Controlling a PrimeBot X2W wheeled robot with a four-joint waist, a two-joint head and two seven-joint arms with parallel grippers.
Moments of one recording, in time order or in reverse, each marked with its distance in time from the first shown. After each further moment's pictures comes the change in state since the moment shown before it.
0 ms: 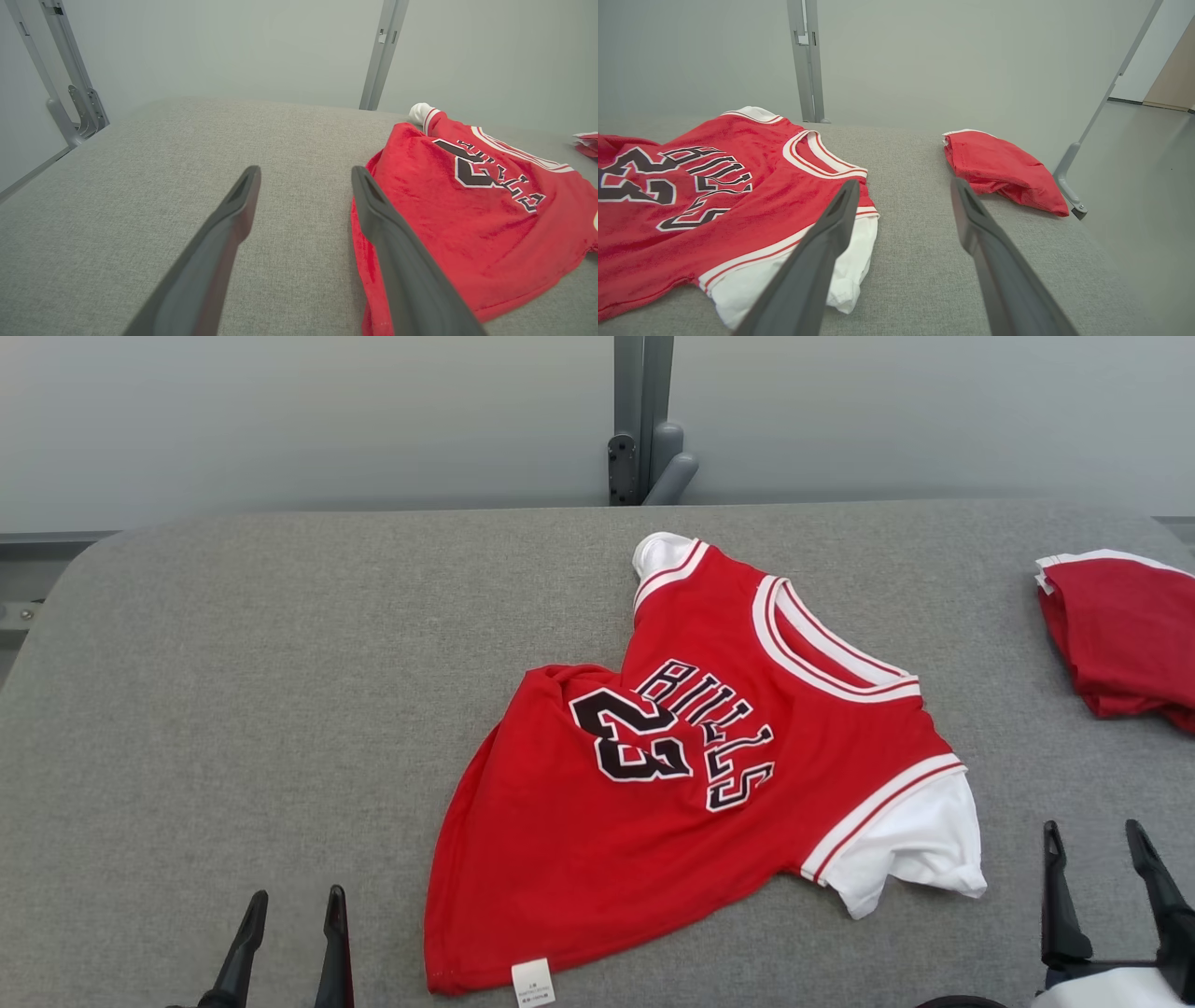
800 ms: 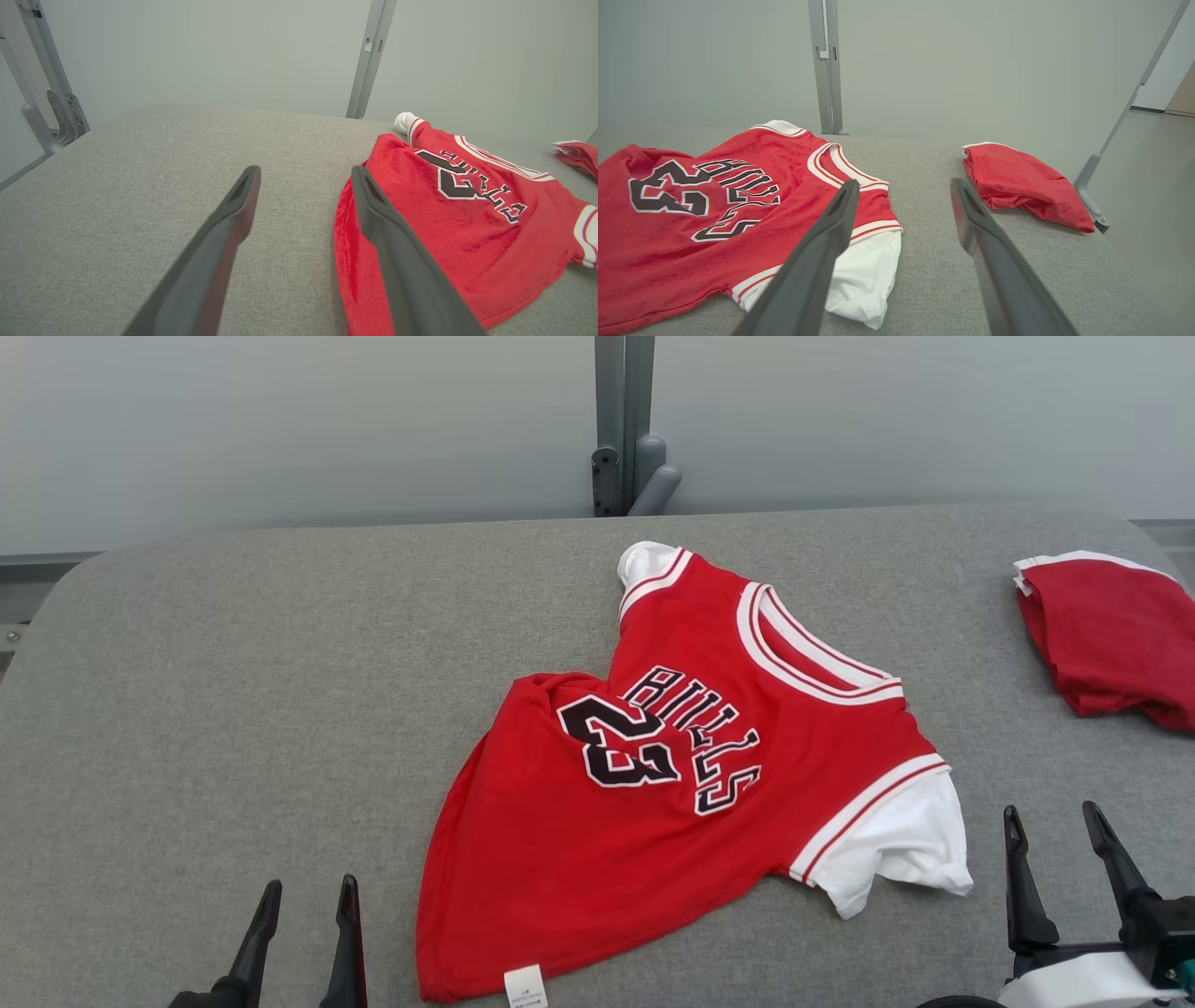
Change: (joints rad) left arm -0.037 -0.005 -0.008 0.019 -0.013 -0.013 0.000; right arm -0.031 -0.012 0.082 0.012 0.007 0.000 0.000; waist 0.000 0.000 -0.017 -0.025
